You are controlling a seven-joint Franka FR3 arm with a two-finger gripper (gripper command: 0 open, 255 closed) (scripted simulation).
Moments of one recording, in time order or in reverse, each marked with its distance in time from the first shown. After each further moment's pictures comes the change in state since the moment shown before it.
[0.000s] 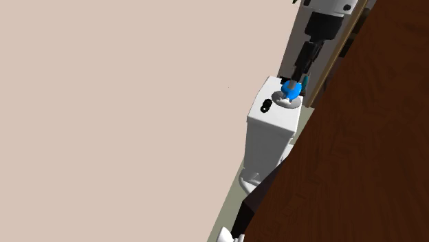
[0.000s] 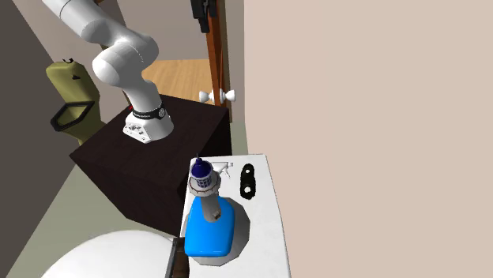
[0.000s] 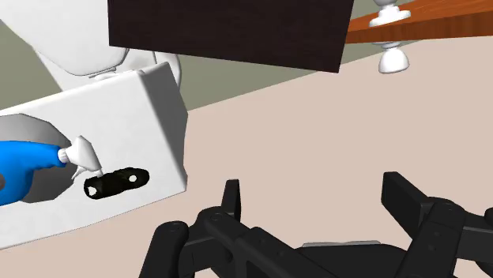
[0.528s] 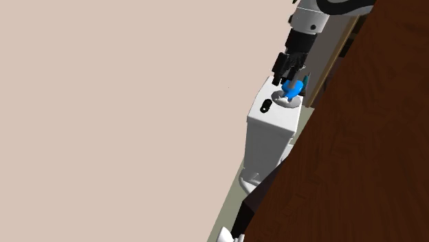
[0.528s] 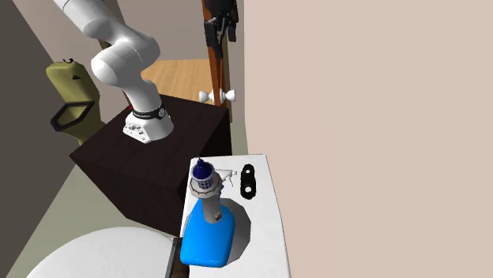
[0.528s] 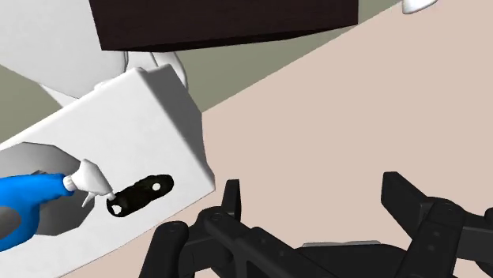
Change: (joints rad) arm -0.071 0.130 0.009 -0.058 0.006 0.195 0.129
